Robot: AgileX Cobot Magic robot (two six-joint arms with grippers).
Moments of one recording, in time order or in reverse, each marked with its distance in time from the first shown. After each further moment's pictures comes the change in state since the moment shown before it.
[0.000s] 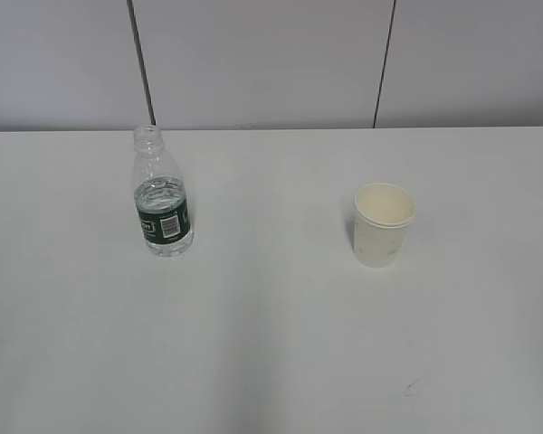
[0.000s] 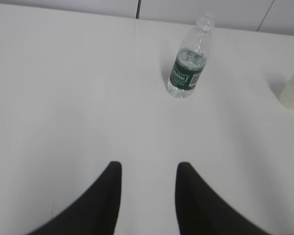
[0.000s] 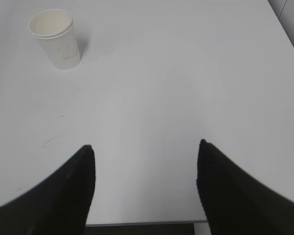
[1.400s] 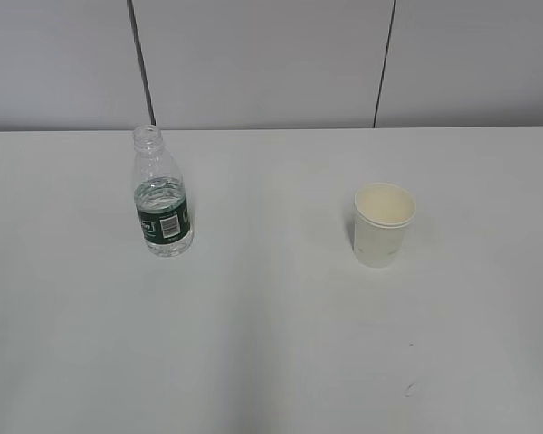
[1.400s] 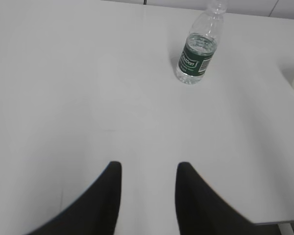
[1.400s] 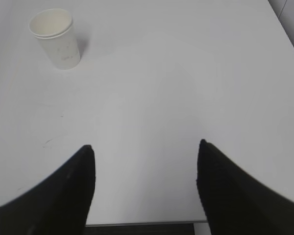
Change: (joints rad) left arm 0.000 0.000 0.011 0.027 0.041 -0.001; right arm 0.000 0.000 0.000 0.000 0.000 0.000
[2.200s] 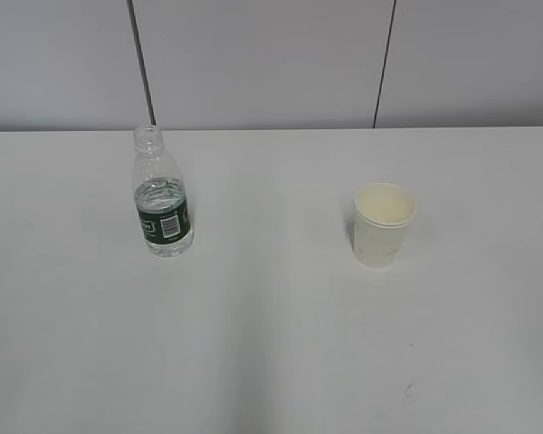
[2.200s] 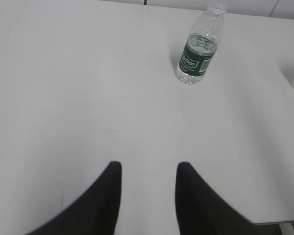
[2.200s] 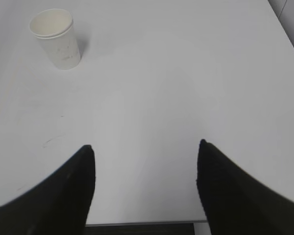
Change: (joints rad) left arm 0.000 0.000 0.000 0.003 0.000 0.000; right arm 0.000 0.000 0.000 0.000 0.000 0.000
